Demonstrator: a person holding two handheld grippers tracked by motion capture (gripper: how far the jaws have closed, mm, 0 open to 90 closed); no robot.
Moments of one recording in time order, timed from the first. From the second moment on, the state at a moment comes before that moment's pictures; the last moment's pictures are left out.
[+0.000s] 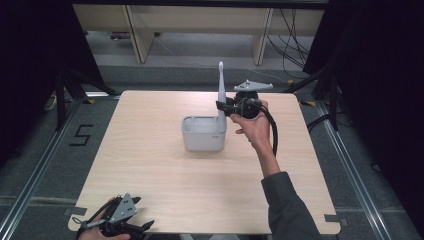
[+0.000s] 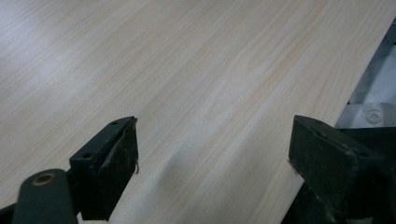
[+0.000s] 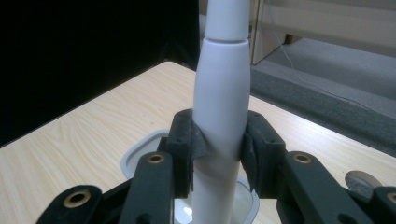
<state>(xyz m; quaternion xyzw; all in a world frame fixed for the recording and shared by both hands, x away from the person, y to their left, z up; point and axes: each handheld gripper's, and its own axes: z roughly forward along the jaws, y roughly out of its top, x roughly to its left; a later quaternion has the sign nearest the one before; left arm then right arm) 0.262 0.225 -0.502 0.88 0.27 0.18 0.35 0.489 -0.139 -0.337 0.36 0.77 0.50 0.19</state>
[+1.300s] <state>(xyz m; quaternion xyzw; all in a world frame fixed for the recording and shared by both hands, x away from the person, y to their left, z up) 0.261 0.225 -0.502 0.88 0.27 0.18 0.36 0.512 -0.125 -0.385 0.39 0.77 0.46 0.18</state>
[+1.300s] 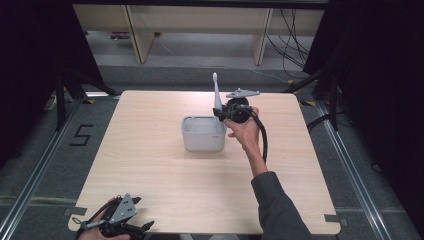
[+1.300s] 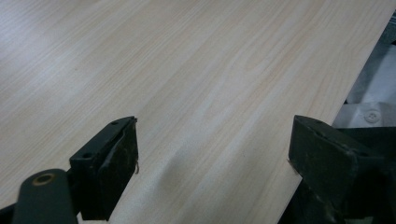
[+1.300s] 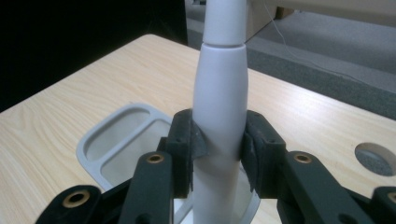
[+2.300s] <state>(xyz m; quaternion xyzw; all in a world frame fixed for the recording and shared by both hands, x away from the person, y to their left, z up) 0.260 0.224 -0.503 0.88 0.28 0.17 0.35 0.508 -0.128 -0.409 0.39 0.78 0.44 0.20</state>
